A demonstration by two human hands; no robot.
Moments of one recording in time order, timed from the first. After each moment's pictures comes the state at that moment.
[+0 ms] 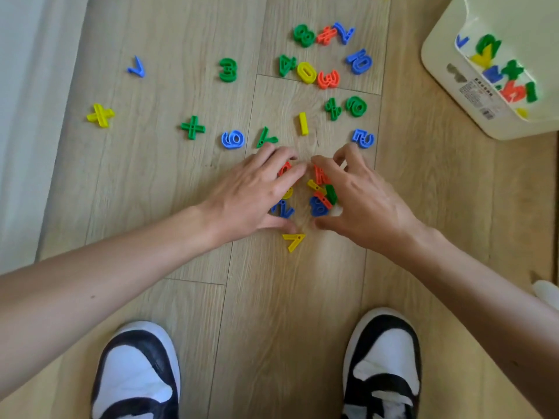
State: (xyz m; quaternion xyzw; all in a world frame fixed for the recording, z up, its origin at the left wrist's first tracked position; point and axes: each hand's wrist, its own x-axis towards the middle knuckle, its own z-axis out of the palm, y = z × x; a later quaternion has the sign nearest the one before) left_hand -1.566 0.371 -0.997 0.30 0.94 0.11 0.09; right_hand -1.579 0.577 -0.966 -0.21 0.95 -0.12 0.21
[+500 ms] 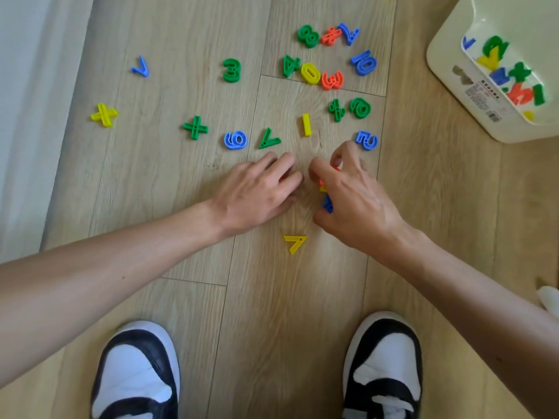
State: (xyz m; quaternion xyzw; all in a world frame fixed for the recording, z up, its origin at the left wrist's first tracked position) left_hand -1.568 0.374 -1.016 0.32 0.95 0.05 -0.03; right_hand -1.578 0.562 -0.970 -0.20 0.95 -0.11 0.19
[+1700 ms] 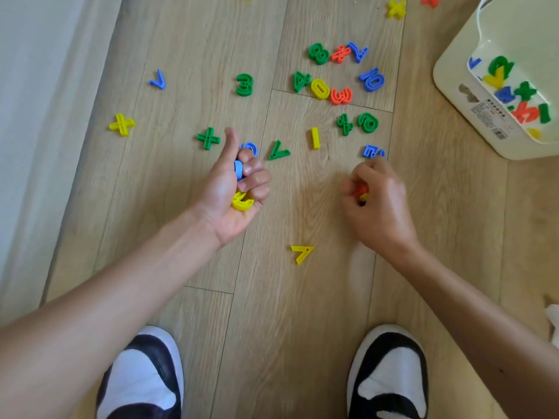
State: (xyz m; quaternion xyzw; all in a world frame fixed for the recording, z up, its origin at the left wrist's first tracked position) left_hand -1.574 0.361 -0.976 -0.34 0.28 0.88 0.17; right_hand -1.581 0.580 -0.988 -0.07 0.94 -0.33 0.08
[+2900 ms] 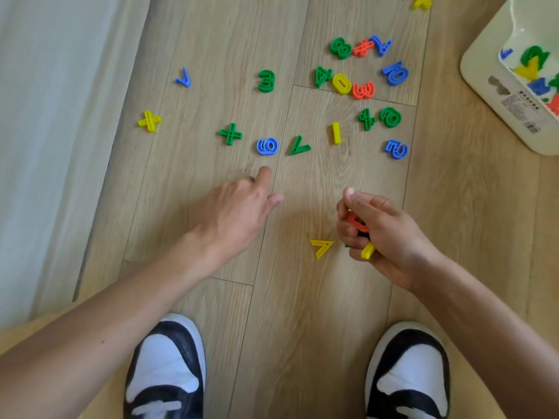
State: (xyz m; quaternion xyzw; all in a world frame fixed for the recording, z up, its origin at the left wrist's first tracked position) left_hand -1.532 0.335 -0.992 0.07 0.98 0.14 0.08; right_hand -1.551 0.560 -0.959 0.17 0.58 -0.68 0.42
